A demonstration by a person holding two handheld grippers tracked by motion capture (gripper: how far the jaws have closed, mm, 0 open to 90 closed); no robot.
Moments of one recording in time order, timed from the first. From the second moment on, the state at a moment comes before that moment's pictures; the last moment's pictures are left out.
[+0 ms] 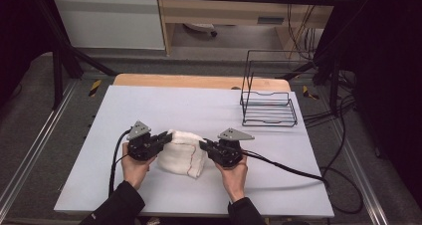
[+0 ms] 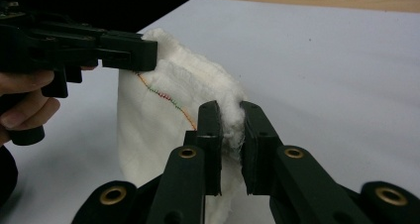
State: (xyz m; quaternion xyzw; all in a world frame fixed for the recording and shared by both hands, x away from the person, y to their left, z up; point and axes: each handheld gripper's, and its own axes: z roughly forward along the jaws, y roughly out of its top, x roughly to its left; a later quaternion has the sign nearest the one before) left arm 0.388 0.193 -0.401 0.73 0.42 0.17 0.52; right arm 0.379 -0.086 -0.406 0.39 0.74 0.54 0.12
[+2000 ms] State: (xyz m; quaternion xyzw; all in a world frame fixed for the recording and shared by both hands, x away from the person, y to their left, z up) left arm 0.367 0.127 -0.347 0.66 0.35 0.23 0.63; right arm 0.357 -0.153 -0.331 0.34 0.69 0.58 0.25
